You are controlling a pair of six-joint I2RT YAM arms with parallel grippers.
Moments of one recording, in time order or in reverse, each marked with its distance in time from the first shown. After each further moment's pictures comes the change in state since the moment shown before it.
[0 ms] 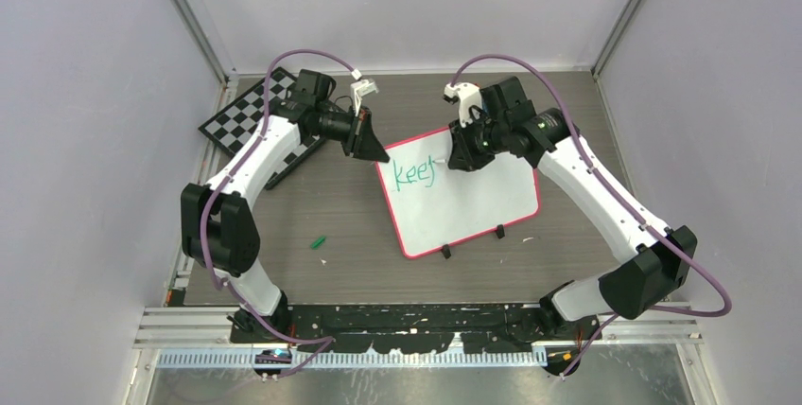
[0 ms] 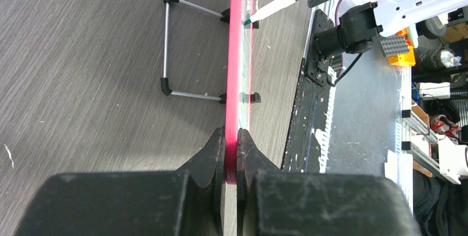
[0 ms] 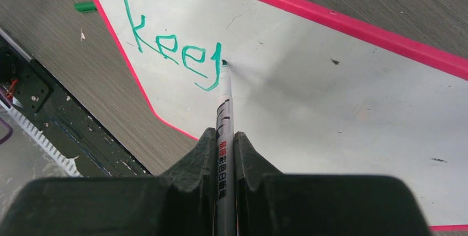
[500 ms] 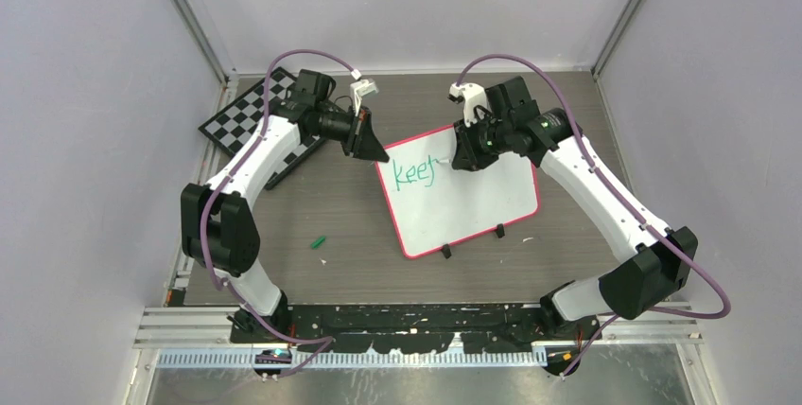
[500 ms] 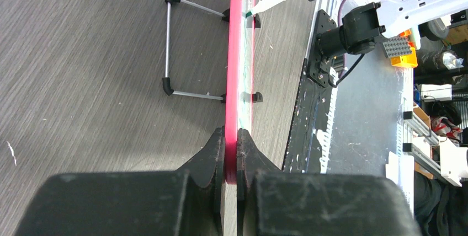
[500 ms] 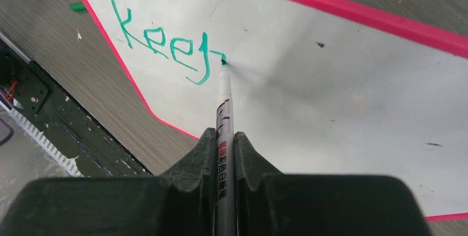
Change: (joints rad) left arm 0.000 0.000 0.000 0.001 -0.009 -0.003; right arm -0.036 -0.001 -0.008 -0.002 -0.009 0.000
